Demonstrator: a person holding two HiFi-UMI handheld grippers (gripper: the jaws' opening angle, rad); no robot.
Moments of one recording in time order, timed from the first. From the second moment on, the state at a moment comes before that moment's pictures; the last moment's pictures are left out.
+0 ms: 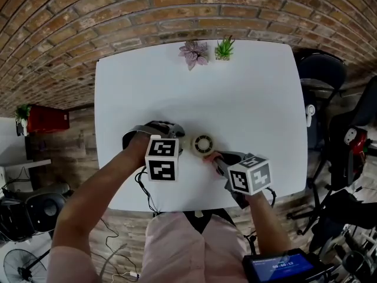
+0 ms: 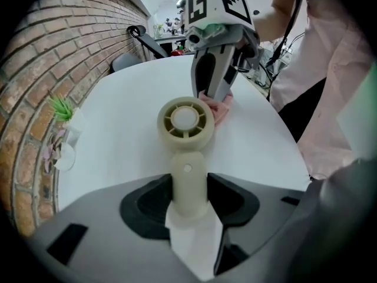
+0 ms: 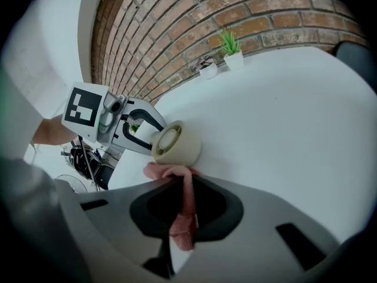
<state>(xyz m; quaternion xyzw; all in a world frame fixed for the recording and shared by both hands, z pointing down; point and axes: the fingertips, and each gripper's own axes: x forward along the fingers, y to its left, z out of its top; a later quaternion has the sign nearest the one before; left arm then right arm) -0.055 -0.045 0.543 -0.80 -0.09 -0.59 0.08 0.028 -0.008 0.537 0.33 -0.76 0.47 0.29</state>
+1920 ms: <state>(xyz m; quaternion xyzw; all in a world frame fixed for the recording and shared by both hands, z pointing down) -0.047 -0.026 0.549 -0.67 -0.24 -0.63 0.31 0.048 0.000 0.539 0.34 -0.76 0.47 0.30</state>
